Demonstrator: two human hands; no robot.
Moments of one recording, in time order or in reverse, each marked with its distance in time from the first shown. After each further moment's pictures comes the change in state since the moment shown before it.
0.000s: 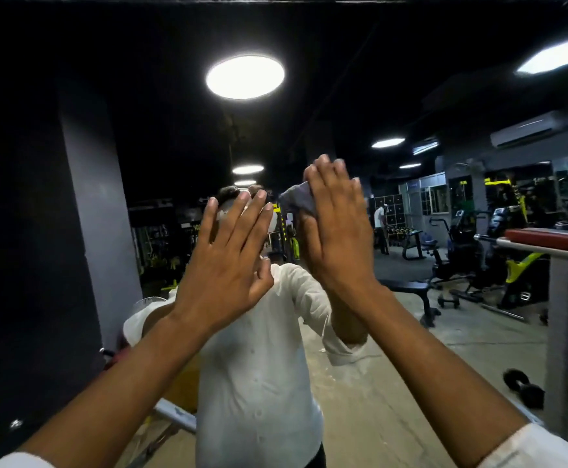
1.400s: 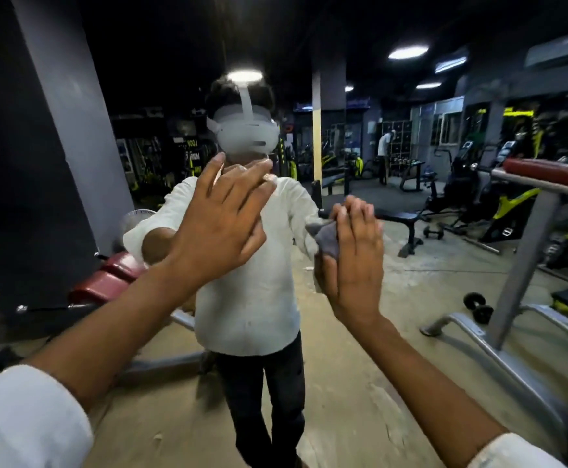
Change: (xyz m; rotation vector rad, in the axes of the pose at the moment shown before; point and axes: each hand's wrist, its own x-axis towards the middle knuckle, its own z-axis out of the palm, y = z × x) left_hand -0.039 0.093 0.006 -0.096 -0.040 0.063; right_hand -0.208 0.067 -0.031 0.050 -0.192 0.141
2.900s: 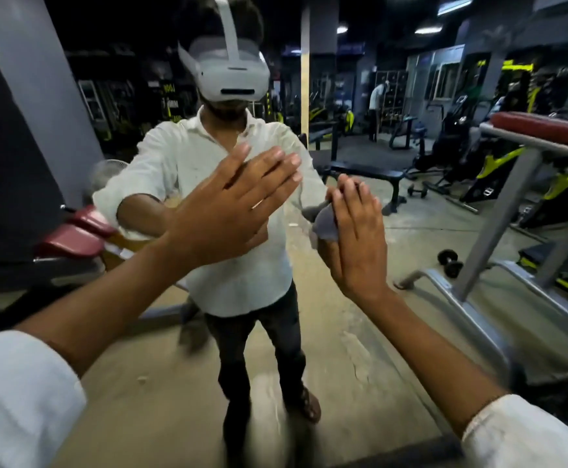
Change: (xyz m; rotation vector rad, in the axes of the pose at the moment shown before) left_hand -0.002 0.085 0.039 0.085 -0.164 0.300; right_hand -0.049 0.089 -0.027 -0.012 -0.110 -0.139
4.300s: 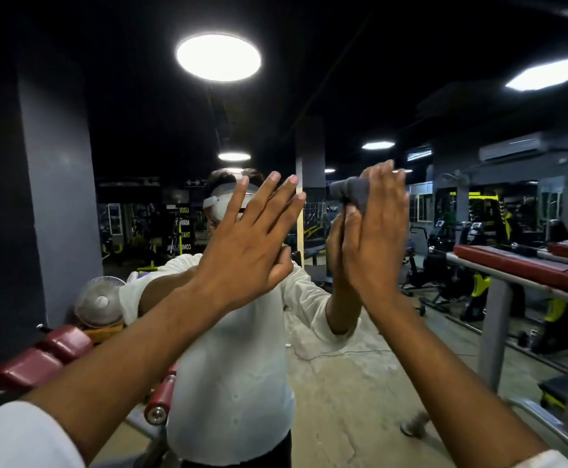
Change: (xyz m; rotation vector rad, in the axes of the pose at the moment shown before) left_hand 0.212 -0.024 -0.033 -0.014 0.112 -0.336; right_hand 0.209 0.119 -0.112 0.009 0.353 0.266
